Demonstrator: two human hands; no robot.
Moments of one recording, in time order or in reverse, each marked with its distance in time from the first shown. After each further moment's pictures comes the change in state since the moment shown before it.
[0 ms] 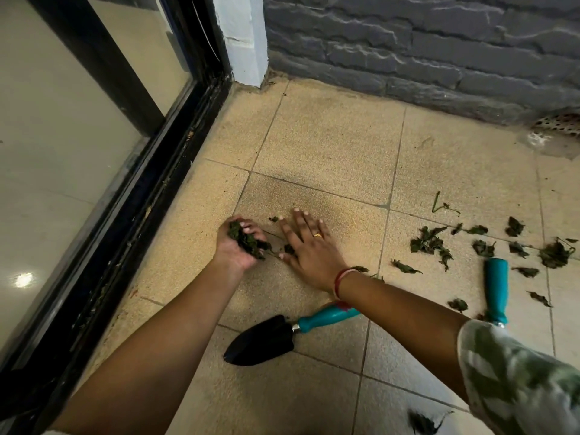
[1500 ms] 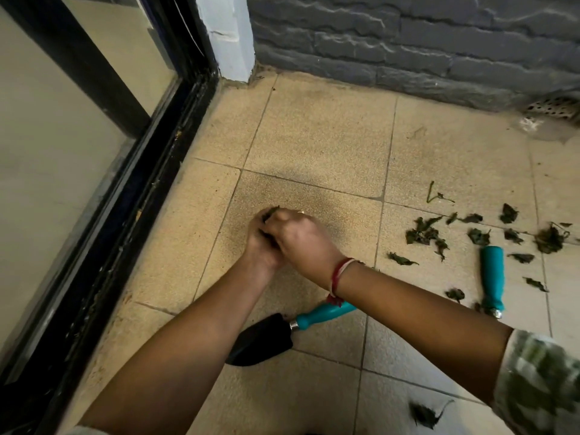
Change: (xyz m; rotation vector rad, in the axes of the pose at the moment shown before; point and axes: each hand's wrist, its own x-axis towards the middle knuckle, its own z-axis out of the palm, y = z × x) left_hand -0.002 -0.049 0.028 0.381 -0.114 0.037; right_hand -0.007 -0.044 -0.067 0.073 0.458 -0.187
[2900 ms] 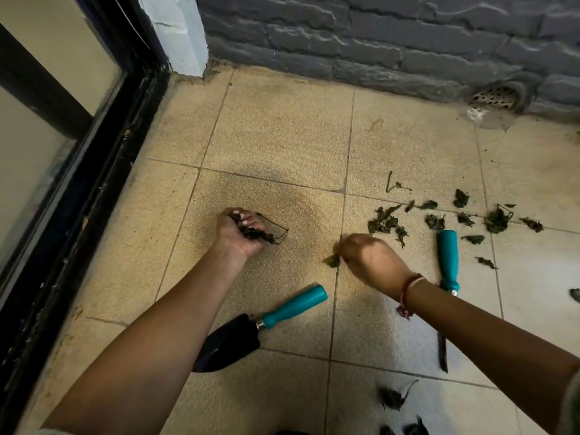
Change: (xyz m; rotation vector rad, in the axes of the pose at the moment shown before) left_hand 0.020 -0.006 0.014 -0.336 0.139 -0.178; right_hand -0.137 0.126 -0.030 -0.008 -0.181 0.131
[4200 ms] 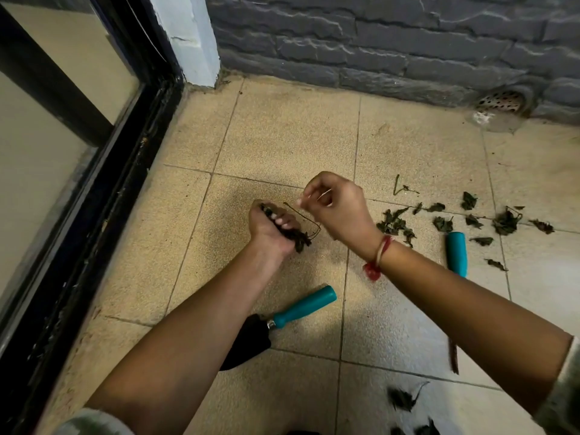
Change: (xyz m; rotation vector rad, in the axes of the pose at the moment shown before) left_hand -0.022 -0.036 0.029 0.122 -0.038 0.078; right_hand 0.091 -0.077 -0.057 0.668 0.254 0.455
